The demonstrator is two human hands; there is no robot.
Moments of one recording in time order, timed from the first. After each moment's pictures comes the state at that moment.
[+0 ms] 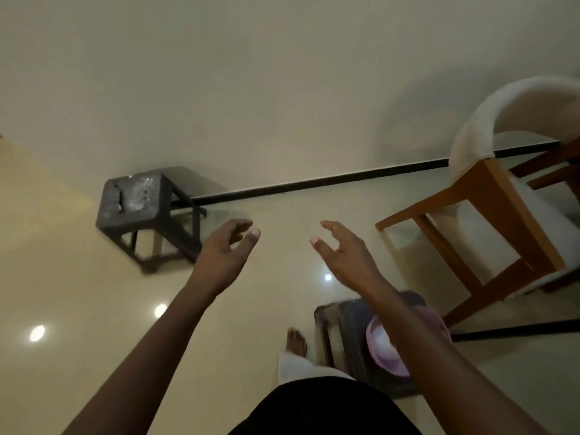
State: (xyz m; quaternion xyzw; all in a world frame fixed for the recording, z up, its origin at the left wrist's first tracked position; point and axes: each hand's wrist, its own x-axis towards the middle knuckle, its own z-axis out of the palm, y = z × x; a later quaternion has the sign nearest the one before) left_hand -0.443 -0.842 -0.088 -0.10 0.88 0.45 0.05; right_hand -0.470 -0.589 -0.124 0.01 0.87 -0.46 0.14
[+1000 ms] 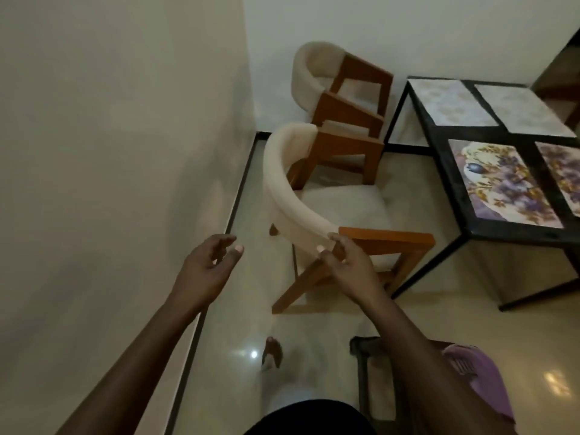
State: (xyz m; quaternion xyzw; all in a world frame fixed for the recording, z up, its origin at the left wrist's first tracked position) left_hand -1.118 -0.502 -0.076 0.45 0.75 0.38 0.29; right_hand -0.855 -0.396 -0.089 0.58 0.65 -0.44 -0.23
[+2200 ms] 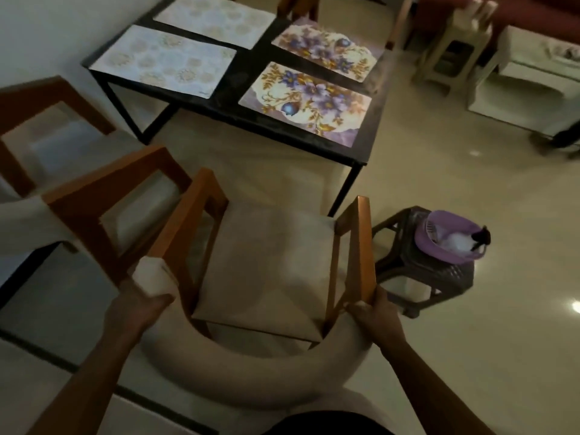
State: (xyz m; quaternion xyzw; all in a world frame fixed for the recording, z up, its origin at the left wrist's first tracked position) left_hand -1.214 0.221 -0.218 0.69 0.64 -0.10 0.33; right_hand -0.980 -0.179 -0.199 0.90 -0.05 -0.33 -0.28
